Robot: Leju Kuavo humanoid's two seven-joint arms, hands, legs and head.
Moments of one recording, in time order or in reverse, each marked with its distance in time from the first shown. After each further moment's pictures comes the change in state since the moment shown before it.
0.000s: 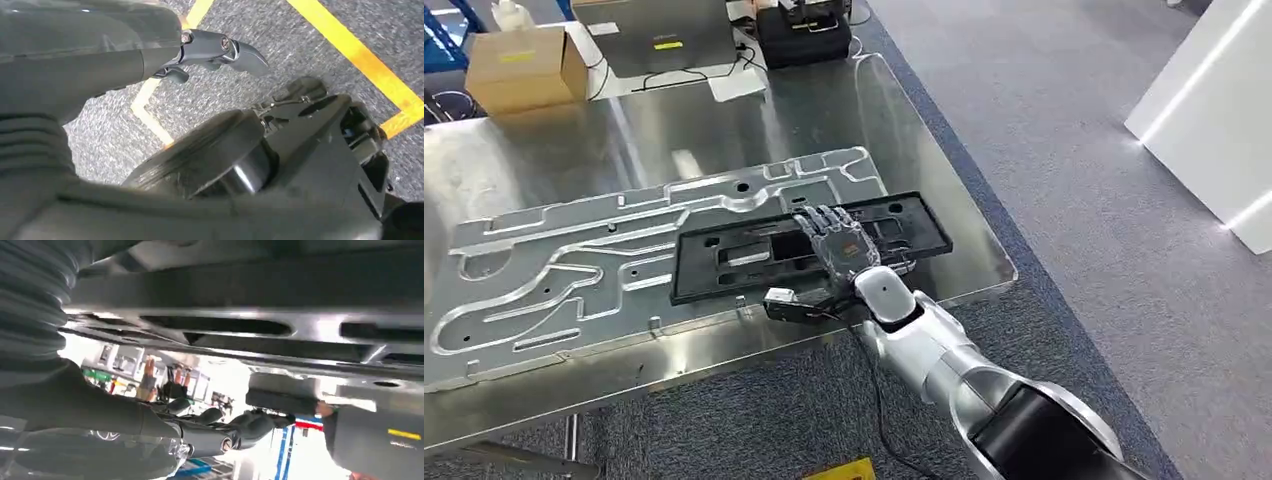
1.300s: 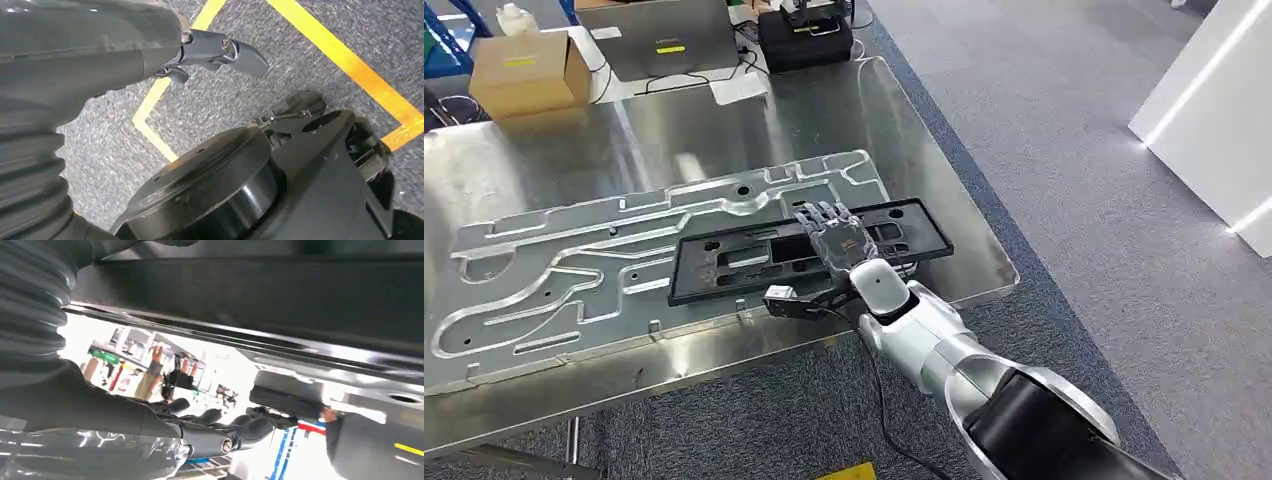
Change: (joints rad) left arm -0.005 0.012 0.000 0.001 -0.020 0.022 0.000; right arm -0.062 0.005 0.073 0.074 0.032 0.071 0.057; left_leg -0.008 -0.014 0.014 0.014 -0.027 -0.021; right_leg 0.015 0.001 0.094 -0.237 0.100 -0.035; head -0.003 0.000
